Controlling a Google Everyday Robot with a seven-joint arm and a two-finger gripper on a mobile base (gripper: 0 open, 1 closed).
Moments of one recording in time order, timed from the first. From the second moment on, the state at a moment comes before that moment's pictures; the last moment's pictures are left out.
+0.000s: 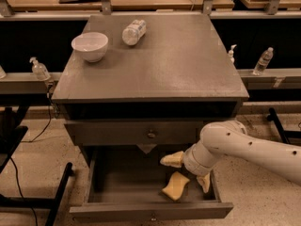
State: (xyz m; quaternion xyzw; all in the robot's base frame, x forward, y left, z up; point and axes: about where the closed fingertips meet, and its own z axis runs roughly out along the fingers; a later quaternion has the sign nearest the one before) arm 0.473 -0.129 0.528 -0.96 0.24 0.02 0.17
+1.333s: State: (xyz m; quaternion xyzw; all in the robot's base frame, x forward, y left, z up) arm 0.481 -0.120 0.401 -1.00 0.08 0.00 0.06
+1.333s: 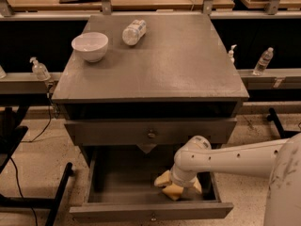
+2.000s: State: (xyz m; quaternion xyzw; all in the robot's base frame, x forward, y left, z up) arm 0.506 -0.125 0.362 -0.99 0.10 -0.03 0.06
